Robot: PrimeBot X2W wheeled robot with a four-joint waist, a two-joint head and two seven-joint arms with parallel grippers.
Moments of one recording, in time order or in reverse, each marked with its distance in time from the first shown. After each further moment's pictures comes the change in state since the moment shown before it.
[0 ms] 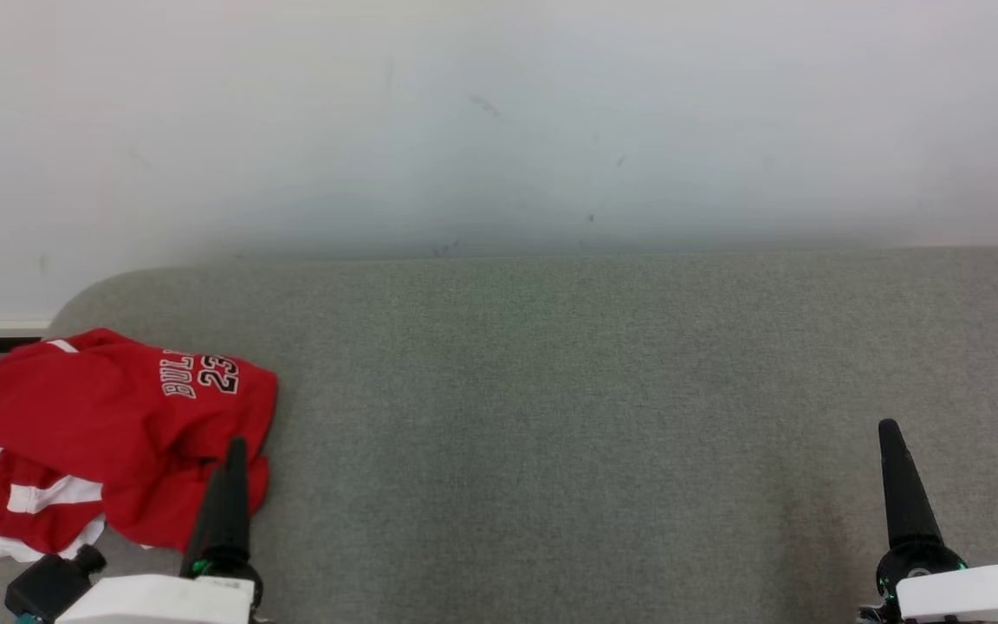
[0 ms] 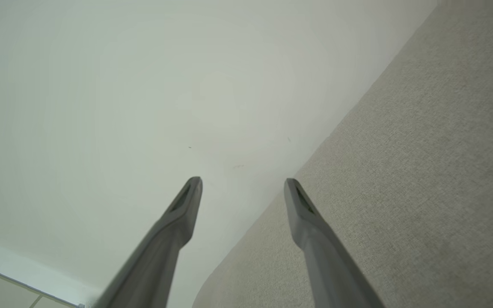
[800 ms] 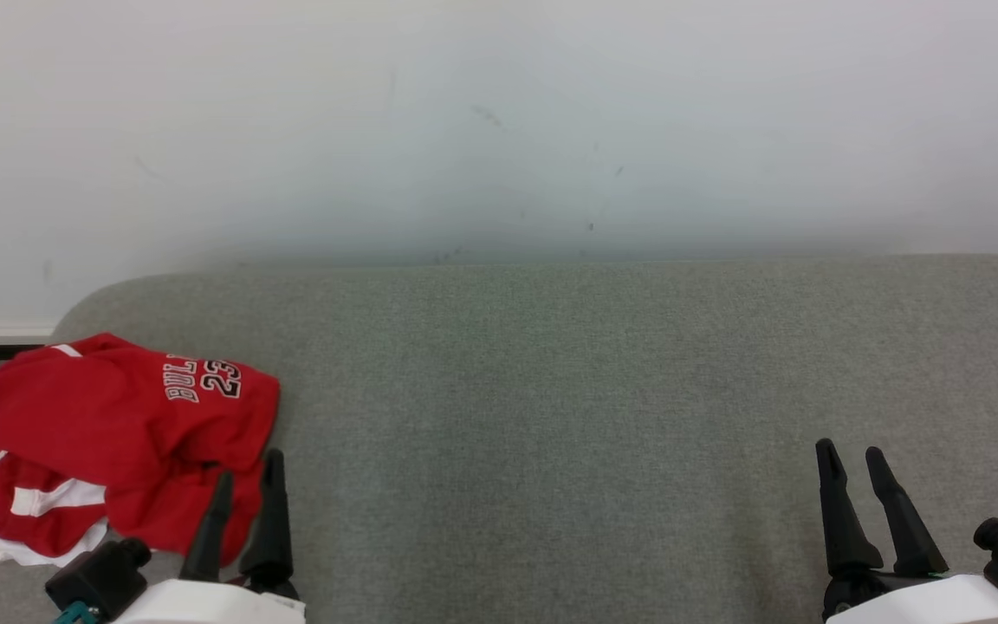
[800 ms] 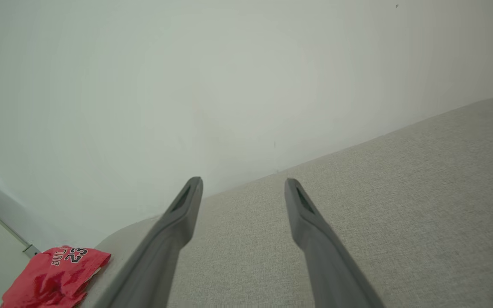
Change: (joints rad) left arm 0.022 0.003 -0.062 -0.016 0.440 0.064 -0.078; right arm 0.006 -0.021 0.069 0.026 -0.543 0.000 -0.076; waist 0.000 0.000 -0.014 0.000
